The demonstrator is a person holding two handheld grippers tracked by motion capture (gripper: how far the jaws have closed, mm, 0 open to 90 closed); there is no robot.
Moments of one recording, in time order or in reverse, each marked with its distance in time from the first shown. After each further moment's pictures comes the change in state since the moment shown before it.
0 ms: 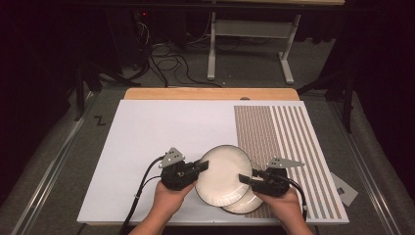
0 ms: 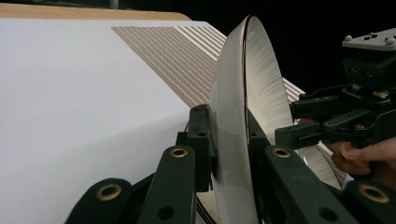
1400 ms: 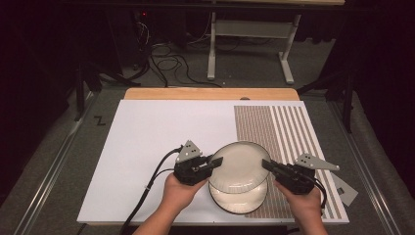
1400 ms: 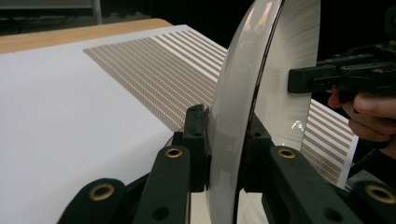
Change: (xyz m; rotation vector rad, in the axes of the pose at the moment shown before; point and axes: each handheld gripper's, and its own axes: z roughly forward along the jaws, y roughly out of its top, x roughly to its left) left arm -0.027 0.031 0.022 0.032 -0.032 0.129; right arm -0.003 0.018 -0.062 -0.214 -0.137 -0.054
